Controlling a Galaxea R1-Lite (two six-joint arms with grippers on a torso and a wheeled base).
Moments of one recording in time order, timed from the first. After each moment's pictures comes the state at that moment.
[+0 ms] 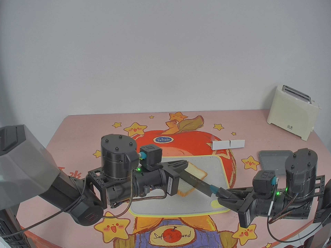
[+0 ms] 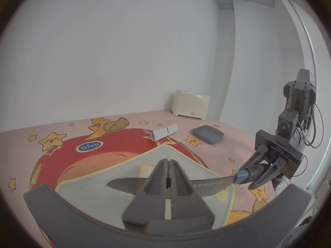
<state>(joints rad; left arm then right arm) -0.88 1.98 -0.70 -1.01 -0.19 -0.13 0.85 1.49 -0.43 -0.47 -0.10 0.06</state>
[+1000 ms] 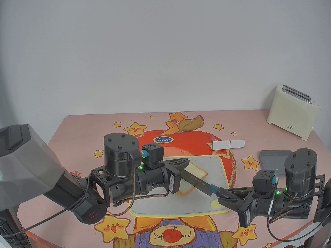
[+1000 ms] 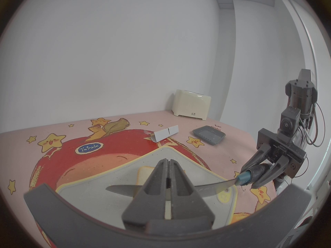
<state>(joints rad) -0.87 2.00 -0.72 -1.01 -0.19 -0.13 0.84 1.49 -0.44 -0.46 -0.10 0.09</state>
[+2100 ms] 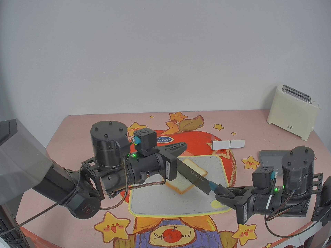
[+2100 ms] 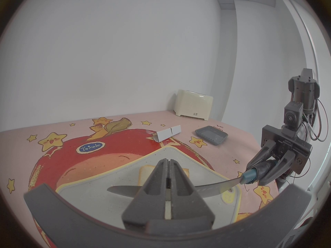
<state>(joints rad) -0.84 1.95 -0.74 -1.08 -0.20 -0.13 0.84 1.51 -0.46 -0.47 -0.09 0.23</state>
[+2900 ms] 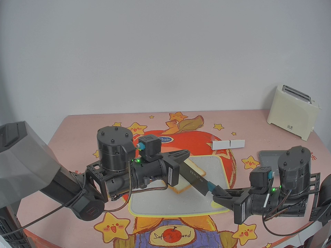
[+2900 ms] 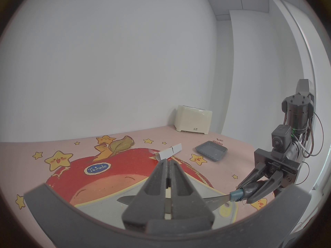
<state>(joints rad) -0.85 1.99 -0.74 -1.08 -0.23 -0.13 0.84 1.53 -0.47 -0.46 -0.06 0.28</state>
